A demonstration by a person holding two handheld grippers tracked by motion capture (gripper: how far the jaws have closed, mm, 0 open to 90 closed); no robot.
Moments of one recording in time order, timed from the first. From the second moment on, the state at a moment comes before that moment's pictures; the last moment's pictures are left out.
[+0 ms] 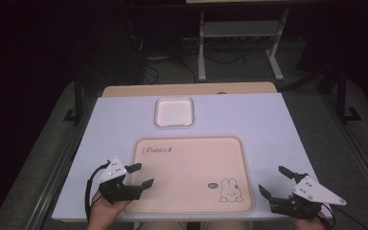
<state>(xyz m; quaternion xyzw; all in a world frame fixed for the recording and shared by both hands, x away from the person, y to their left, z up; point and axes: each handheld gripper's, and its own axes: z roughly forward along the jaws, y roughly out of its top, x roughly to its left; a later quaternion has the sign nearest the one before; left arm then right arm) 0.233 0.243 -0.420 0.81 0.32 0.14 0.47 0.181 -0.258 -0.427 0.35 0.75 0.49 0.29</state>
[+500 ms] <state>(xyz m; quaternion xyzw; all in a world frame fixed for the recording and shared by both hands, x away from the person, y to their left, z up) 0.239 0.241 -0.426 0.82 0.32 0.13 0.46 0.181 -0.257 -0.426 0.35 0.75 0.48 0.29</state>
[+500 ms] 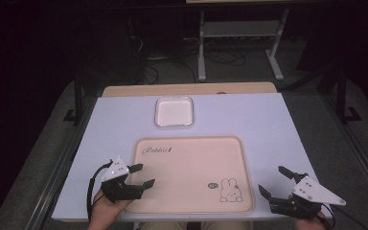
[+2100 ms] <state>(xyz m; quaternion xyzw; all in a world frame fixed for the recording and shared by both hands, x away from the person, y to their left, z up) 0.283 0.225 -0.412 0.82 0.31 0.10 0.48 0.180 -0.261 -0.427 0.36 0.74 0.49 0.29</state>
